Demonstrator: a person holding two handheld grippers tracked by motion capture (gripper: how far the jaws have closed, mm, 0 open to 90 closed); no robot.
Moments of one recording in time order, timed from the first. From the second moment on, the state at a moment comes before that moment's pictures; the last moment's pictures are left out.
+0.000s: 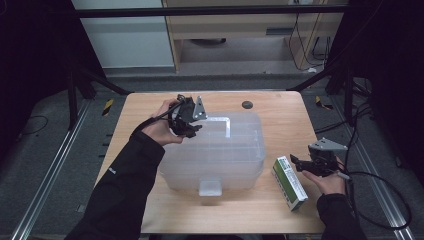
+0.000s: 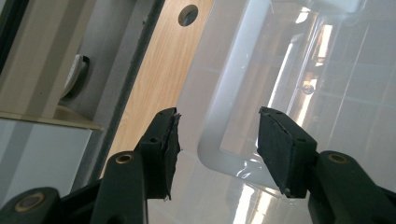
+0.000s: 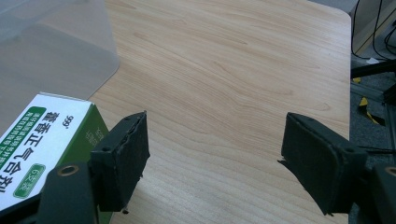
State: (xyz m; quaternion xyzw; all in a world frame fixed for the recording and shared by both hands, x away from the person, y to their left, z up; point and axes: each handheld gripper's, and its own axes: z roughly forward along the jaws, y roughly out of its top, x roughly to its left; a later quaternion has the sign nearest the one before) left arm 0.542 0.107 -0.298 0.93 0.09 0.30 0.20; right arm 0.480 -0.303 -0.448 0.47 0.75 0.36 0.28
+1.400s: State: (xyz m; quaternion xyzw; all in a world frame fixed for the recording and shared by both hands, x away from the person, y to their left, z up) left arm 0.535 0.099 -0.294 0.93 0.05 0.33 0.16; right arm 0.481 -0.303 -0.450 0.47 0.76 0.36 0.27
